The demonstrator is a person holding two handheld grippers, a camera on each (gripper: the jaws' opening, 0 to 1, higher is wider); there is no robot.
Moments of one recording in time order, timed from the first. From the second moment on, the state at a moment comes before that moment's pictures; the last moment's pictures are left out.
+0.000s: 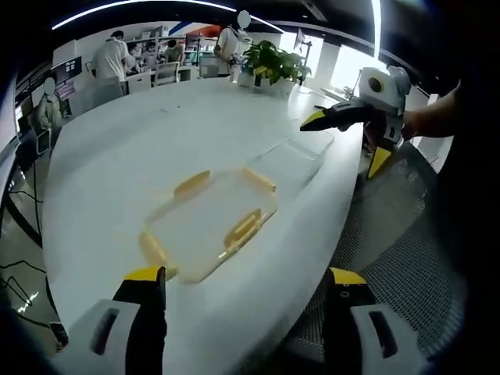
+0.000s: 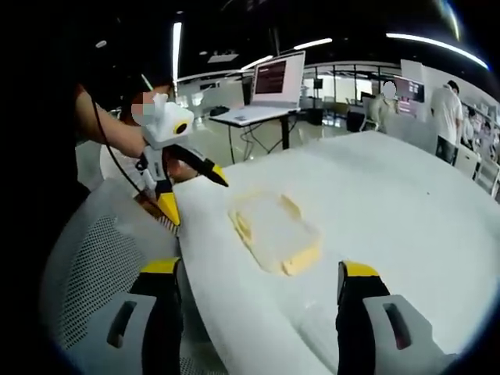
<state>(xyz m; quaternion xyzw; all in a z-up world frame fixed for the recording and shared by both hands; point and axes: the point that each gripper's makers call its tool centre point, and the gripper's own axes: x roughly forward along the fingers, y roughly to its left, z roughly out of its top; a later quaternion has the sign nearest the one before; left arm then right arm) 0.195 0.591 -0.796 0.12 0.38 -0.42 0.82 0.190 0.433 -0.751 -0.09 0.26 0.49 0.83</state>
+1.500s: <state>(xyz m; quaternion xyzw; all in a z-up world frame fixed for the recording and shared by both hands) 0.216 0.616 -0.814 0.20 0.40 -0.47 0.76 0.217 0.449 -0.768 -0.14 0.28 0.51 0.80</state>
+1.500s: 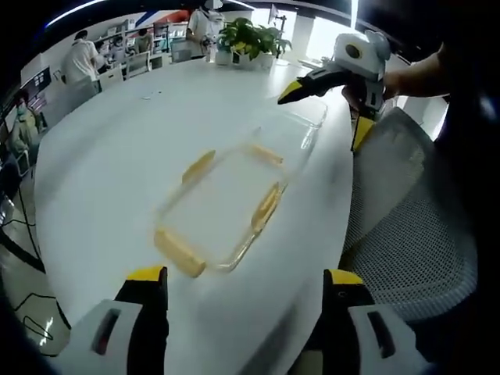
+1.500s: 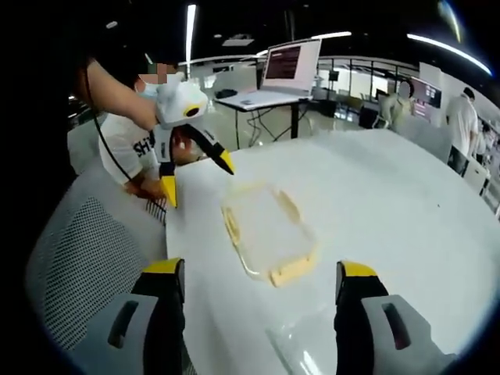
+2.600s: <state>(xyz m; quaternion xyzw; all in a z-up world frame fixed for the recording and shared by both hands) 0.240 0.630 -0.828 0.25 0.41 -0.49 0.73 0.231 0.452 -0.792 -0.20 0.30 0.53 0.76</state>
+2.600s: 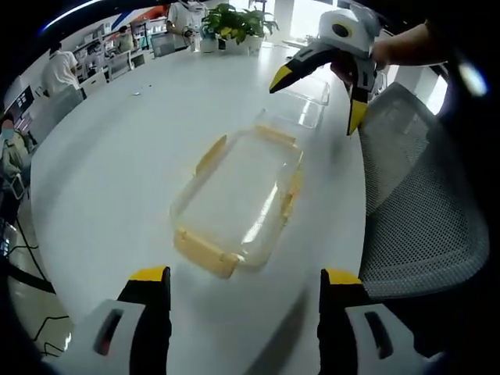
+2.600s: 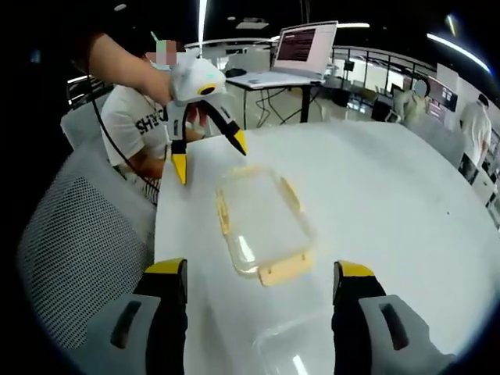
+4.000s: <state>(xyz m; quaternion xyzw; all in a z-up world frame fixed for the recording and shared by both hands) 0.265 0.634 -0.843 0.34 0.41 -0.53 0.66 0.247 0.450 -0.820 -0.28 0.34 0.55 0.71</state>
